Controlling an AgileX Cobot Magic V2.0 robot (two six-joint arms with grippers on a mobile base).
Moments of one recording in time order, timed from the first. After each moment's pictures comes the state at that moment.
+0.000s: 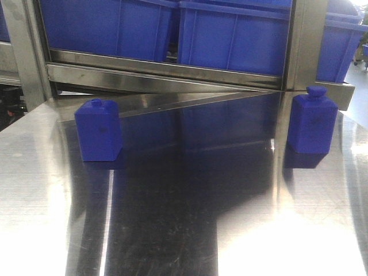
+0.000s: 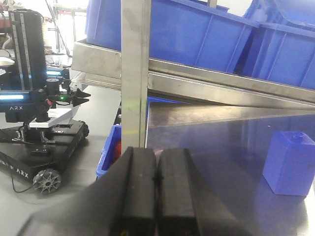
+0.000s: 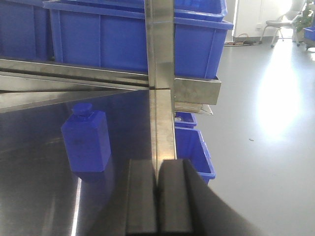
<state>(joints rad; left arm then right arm) -0.03 0.00 0.01 -0.02 0.08 -0.08 0.02 -0.01 0.03 0.05 0.08 0.04</state>
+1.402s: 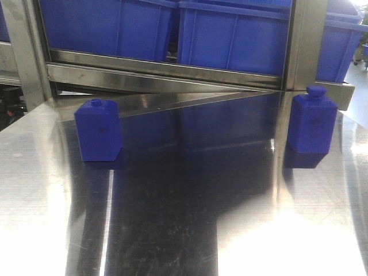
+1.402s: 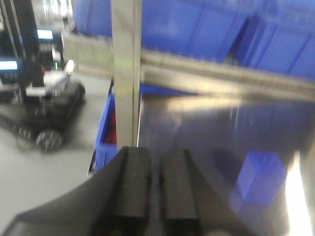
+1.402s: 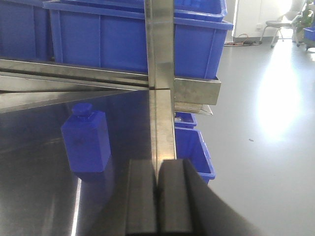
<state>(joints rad) -0.03 0.41 -0.60 -0.07 0.54 -0.03 0.02 -0.01 0.03 0.05 0.08 0.04</state>
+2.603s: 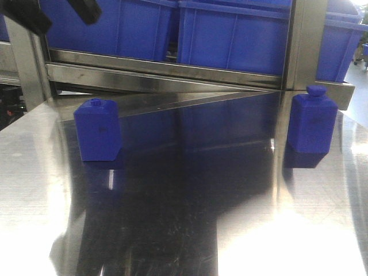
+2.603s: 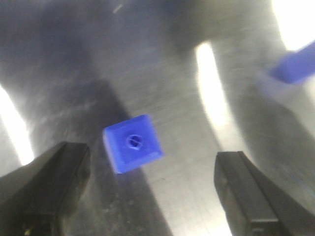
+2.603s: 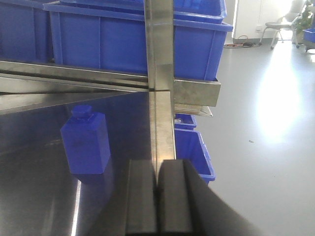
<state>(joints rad) -0.39 1.48 -1.33 -0.23 0.87 0.00 0.02 -0.01 0.03 0.05 0.07 0.04</state>
